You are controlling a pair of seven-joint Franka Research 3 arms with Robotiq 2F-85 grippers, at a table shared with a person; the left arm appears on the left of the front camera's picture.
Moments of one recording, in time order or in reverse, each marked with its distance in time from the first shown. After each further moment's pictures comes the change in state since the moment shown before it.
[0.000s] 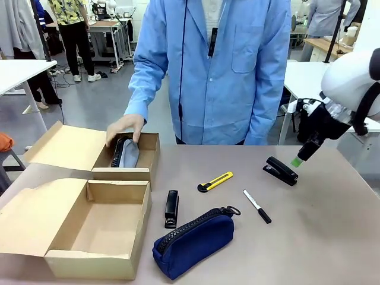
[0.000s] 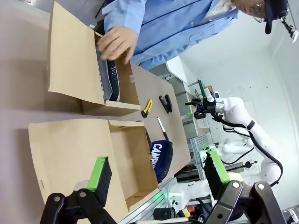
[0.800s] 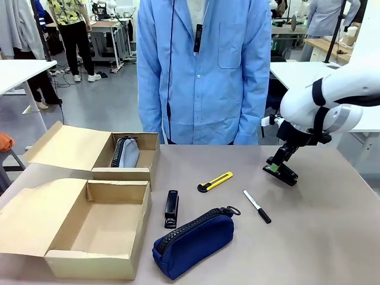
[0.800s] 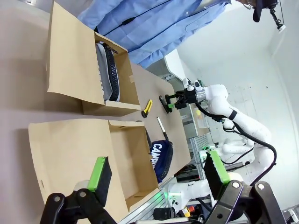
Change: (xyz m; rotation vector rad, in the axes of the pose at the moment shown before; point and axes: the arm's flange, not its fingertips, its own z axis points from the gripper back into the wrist) left arm 0.000 0.000 0.000 0.000 0.001 0.001; right arm 0.052 -0.045 -0.096 -0.063 0.150 -0.122
